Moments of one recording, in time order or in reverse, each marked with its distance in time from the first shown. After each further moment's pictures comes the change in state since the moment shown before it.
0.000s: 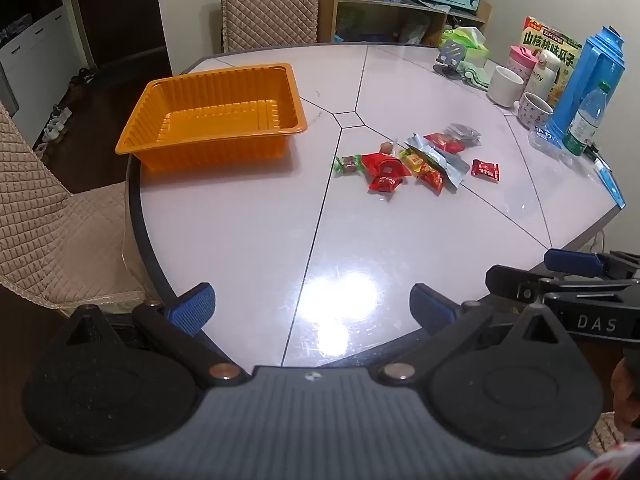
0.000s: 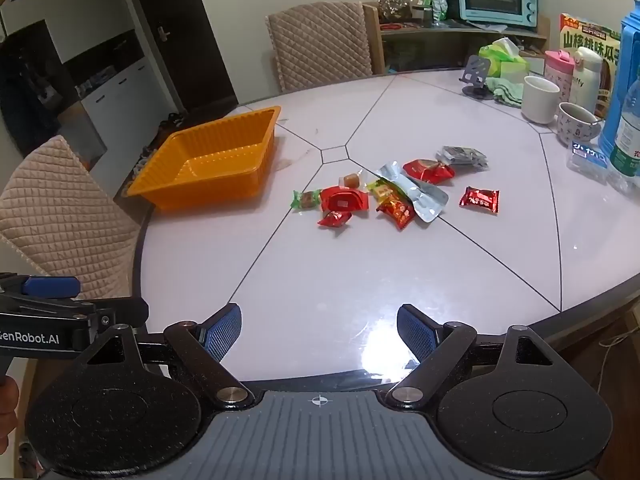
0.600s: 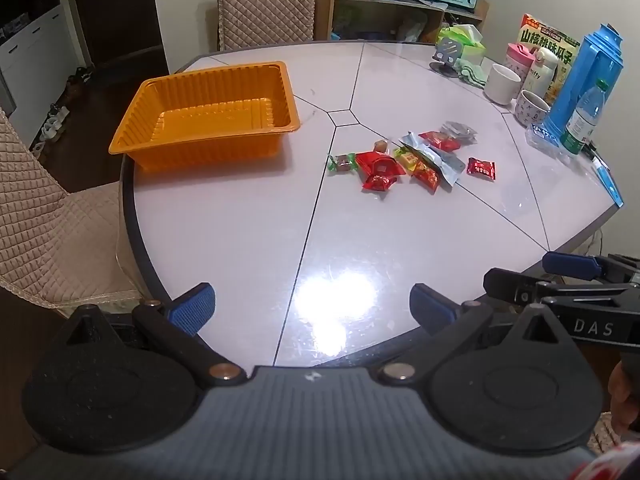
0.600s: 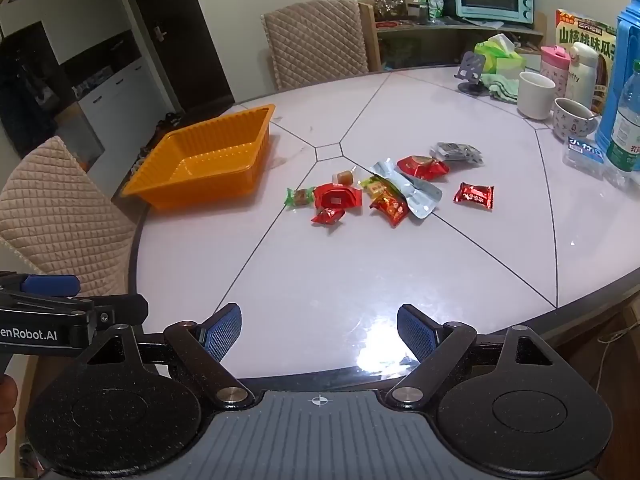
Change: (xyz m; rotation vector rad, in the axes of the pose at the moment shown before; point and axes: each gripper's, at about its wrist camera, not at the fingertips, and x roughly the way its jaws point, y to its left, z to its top) left arm 0.002 -0.005 0.002 -0.001 0.015 -0.017; right arm -0.001 -0.003 0.004 0.003 0.003 -0.001
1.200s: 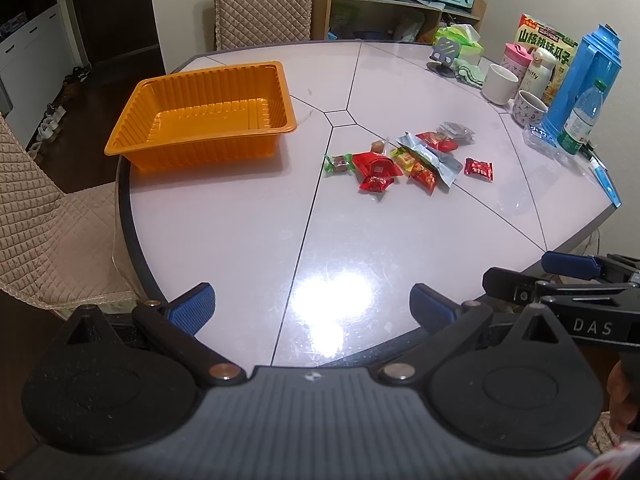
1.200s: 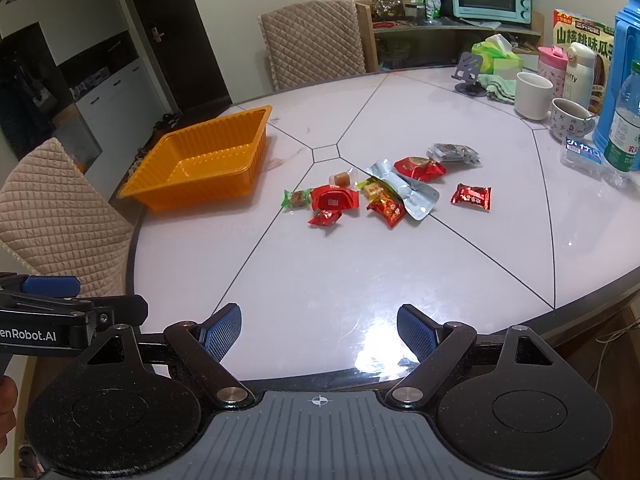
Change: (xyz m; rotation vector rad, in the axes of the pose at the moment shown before) left arm 0.002 0.002 0.001 0.004 0.000 -0.008; right arm 0.002 -0.006 -0.003 0.001 0.003 -0.009
